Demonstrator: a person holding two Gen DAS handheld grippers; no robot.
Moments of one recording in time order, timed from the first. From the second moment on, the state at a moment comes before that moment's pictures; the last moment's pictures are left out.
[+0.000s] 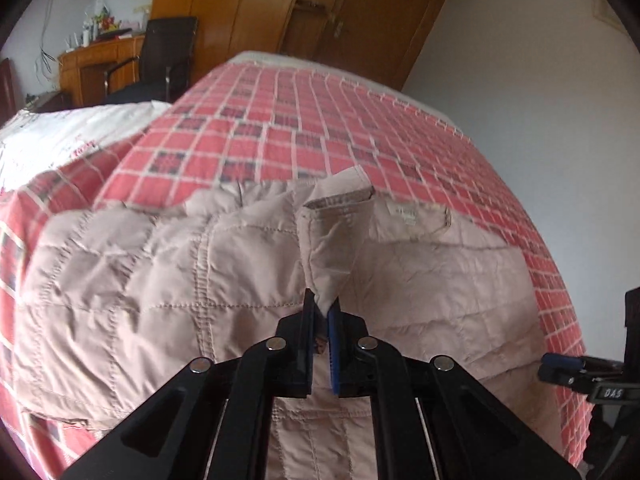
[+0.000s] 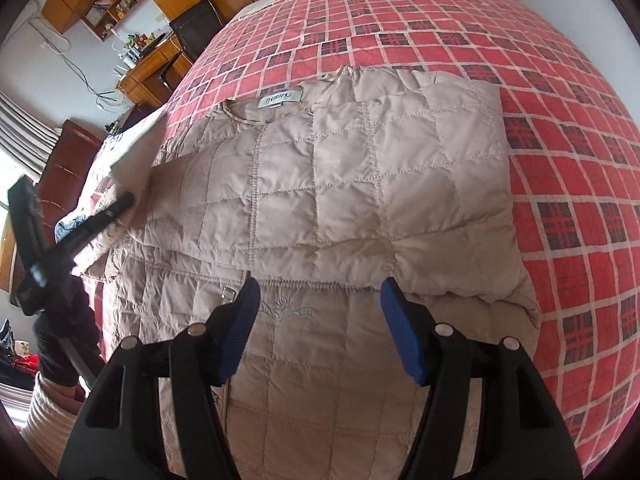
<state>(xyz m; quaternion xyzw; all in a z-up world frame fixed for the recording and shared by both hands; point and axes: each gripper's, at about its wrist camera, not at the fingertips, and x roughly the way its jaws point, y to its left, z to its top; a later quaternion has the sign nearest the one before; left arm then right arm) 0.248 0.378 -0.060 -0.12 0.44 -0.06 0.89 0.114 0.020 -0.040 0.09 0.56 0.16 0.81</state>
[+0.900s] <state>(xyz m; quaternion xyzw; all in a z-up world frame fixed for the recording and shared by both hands) 0.198 0.513 -0.083 -0.18 0.48 0.01 0.86 0.217 0.221 -0.076 0.08 0.63 0.31 0.71</state>
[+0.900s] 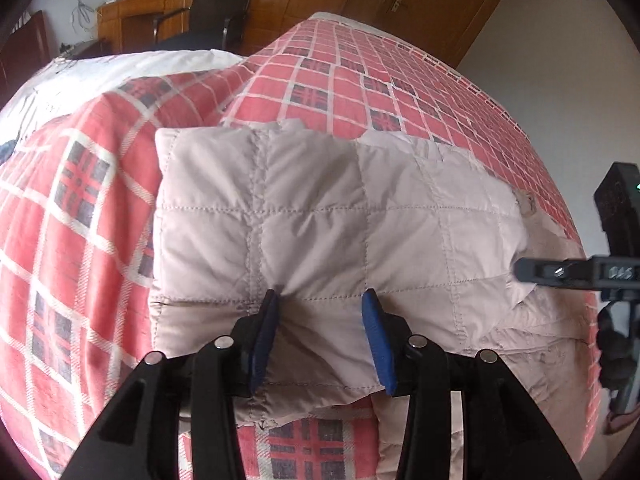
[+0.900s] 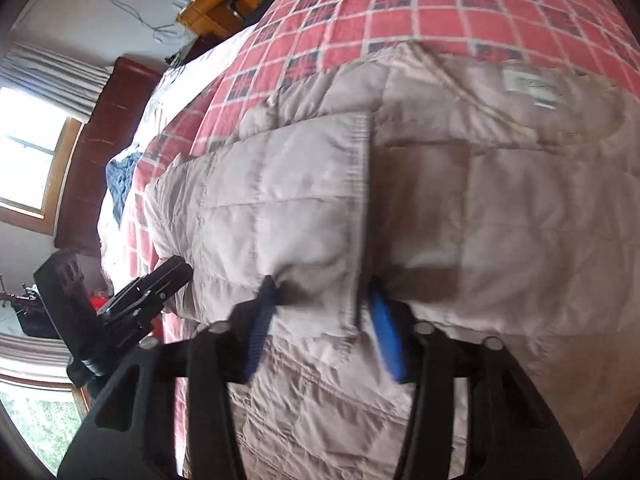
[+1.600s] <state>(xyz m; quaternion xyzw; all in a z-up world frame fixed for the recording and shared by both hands) 0.232 0.452 -0.036 -0.16 0.43 -0.06 0.89 0.184 -0.013 0.024 0.11 0.51 0.19 0.83</state>
